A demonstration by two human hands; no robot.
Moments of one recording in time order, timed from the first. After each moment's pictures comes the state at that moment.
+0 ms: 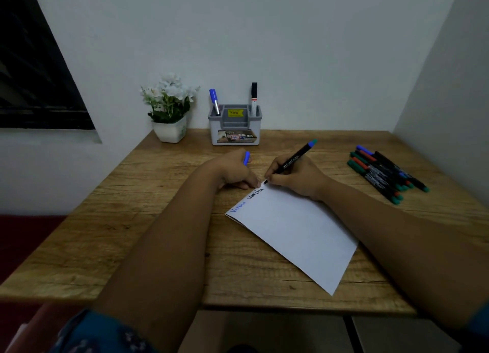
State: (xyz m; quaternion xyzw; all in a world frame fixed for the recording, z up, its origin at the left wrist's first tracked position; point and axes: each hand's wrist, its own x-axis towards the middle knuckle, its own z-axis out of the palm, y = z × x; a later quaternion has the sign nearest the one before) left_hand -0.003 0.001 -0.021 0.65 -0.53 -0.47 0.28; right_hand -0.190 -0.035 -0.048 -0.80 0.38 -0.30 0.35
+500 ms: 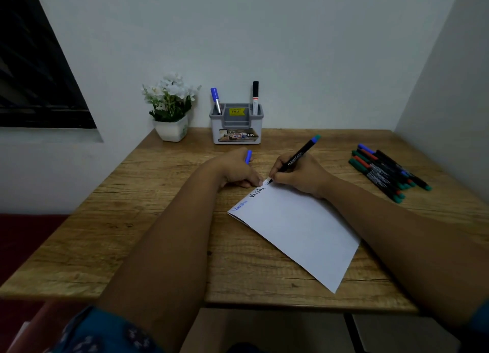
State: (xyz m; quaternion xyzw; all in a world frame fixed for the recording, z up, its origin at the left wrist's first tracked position) left_hand -0.003 0.003 -0.020 0.64 -0.53 -0.48 0.28; right_hand -0.191 -0.036 -0.046 -0.80 0.39 -0.30 0.34
